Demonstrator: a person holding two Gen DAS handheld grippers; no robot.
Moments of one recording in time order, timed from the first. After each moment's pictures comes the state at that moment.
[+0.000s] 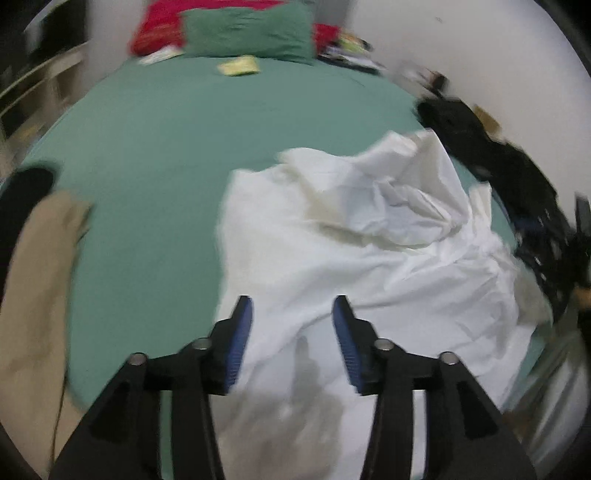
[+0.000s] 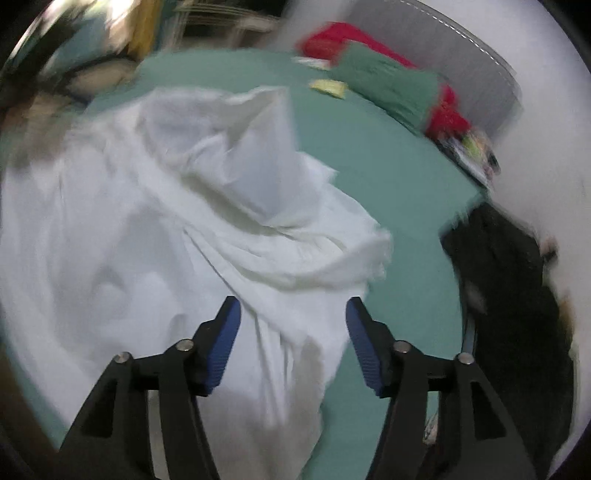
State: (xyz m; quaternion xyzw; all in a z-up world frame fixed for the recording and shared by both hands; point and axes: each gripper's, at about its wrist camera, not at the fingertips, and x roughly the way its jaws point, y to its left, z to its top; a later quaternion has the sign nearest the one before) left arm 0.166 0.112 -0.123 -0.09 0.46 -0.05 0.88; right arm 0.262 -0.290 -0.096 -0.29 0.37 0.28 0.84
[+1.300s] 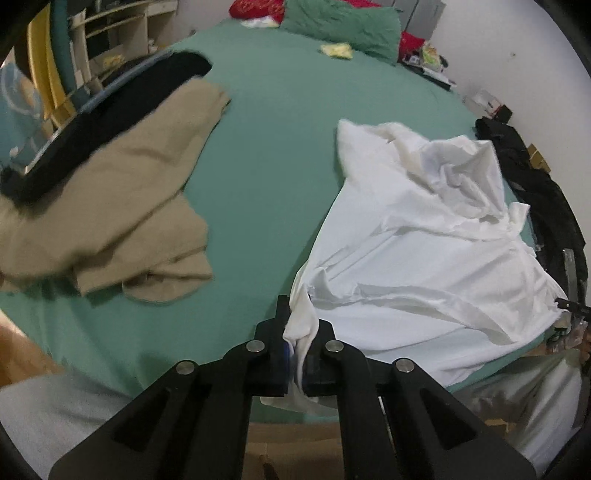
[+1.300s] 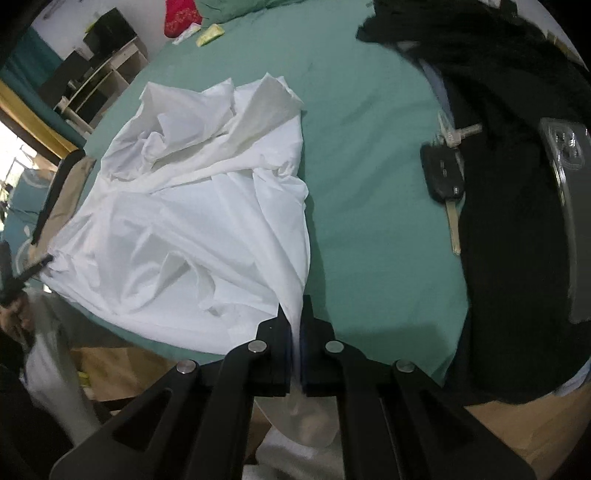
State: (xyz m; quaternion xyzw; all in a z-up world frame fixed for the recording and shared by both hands) left arm 0.029 0.167 -0.132 -0.16 0.51 0.07 0.84; right arm 0.168 -0.421 -0.110 0.03 0.59 0.20 0.78
